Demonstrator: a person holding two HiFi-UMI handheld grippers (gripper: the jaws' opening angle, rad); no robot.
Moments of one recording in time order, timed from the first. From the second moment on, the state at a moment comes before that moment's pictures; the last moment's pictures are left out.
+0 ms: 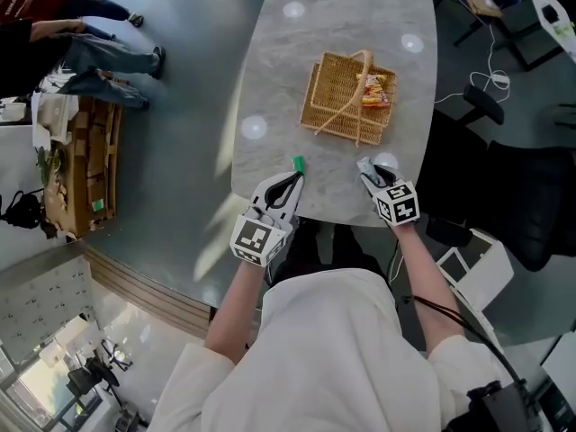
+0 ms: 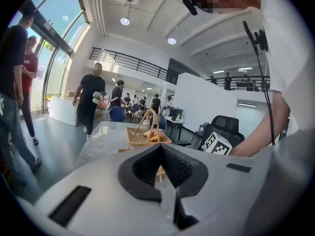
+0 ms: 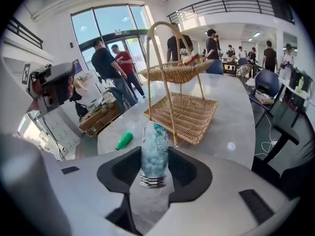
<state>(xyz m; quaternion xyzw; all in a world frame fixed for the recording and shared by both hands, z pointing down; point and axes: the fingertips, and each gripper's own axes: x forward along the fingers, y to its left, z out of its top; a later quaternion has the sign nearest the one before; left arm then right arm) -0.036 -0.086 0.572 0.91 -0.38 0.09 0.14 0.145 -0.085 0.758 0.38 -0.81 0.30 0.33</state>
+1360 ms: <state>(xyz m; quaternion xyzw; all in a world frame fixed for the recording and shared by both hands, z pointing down) -0.008 -0.173 0.483 0.91 -0.40 0.04 0.07 0.183 -0.256 0.592 0.42 -0.85 0.20 0.25</state>
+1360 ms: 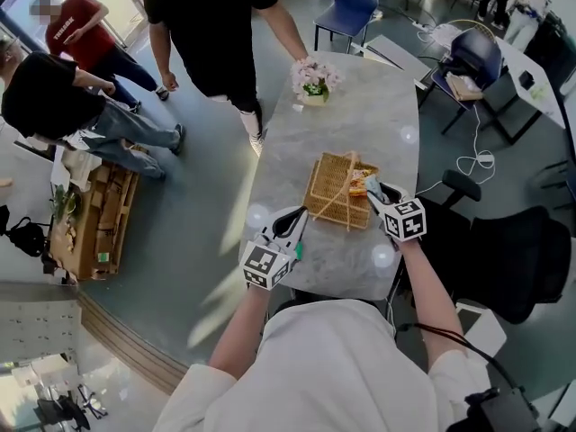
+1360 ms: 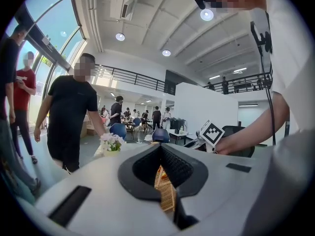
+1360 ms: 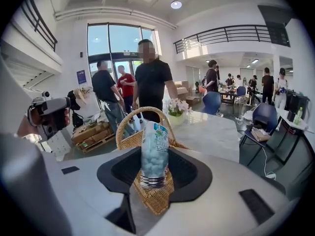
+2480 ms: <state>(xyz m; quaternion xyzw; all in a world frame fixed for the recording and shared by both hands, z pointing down) -0.034 -0.187 0.499 0.90 -0.43 0.05 0.09 0.130 -0.291 0.619 0.37 -0.86 0.22 0.27</state>
